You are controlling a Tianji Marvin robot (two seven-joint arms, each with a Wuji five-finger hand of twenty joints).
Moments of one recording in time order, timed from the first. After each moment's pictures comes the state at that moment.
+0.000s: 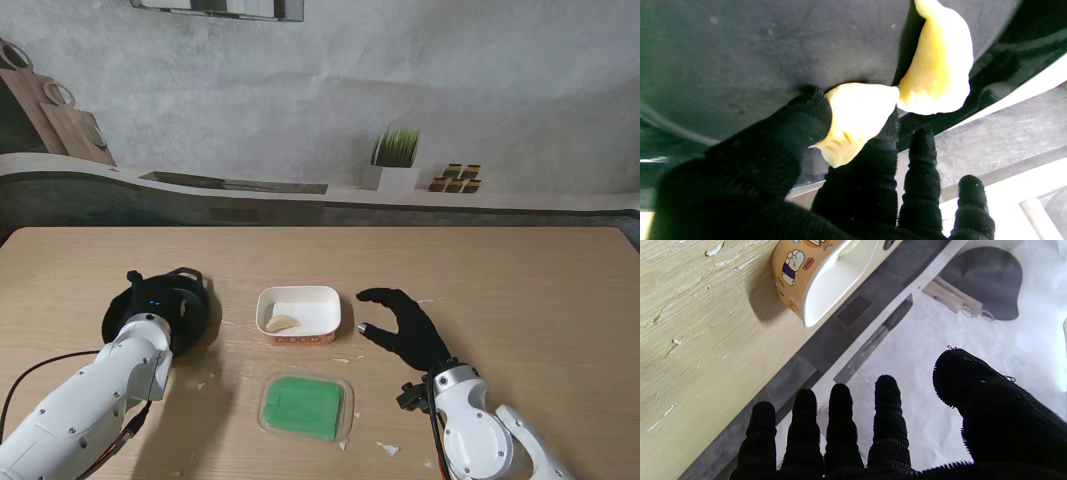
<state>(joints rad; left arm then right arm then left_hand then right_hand) 1.28 -1.01 -0.92 -1.24 1.19 0.46 -0.09 -1.79 -1.15 1.25 -1.74 -0.36 -0.08 -0.18 0.63 -0.63 0.95 -0.05 0.73 0.16 0.73 0.44 0.92 0.15 0.59 0.66 0.40 0.23 0.61 0.65 -0.09 0.34 0.41 0.61 0.26 -0.47 0.93 -0.15 0.30 -0.19 0.72 0.25 0.27 0.01 0.71 0.34 0.22 0.02 0.49 0.32 0.04 0.09 0.41 0.77</state>
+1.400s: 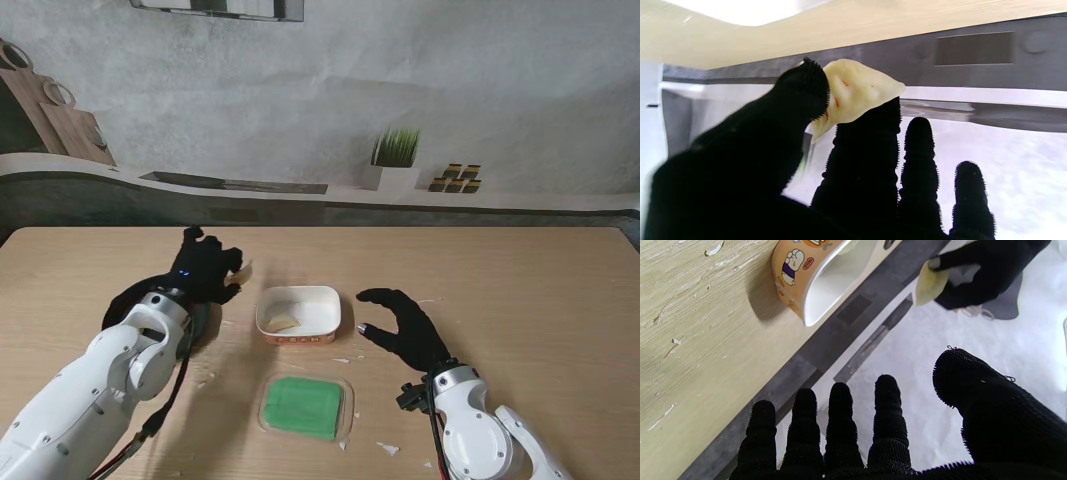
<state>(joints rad) 1.38 -1.05 -1.08 -1.50 1.01 -0.04 0.25 -1.79 -1.15 1.25 -1.74 -0.36 -0.08 -0.19 0.70 -0.78 0.85 -0.11 0.79 0.13 0.90 0.48 1.15 0.14 0.45 0.94 0.51 0.19 0.75 0.70 -0.08 0.36 0.80 0.43 0.26 -0.47 0.93 -0.15 0.30 -0.19 0.72 0.25 0.28 0.01 0.72 0.35 0.22 0.02 0.50 0.33 0.05 0.09 0.41 0.77</state>
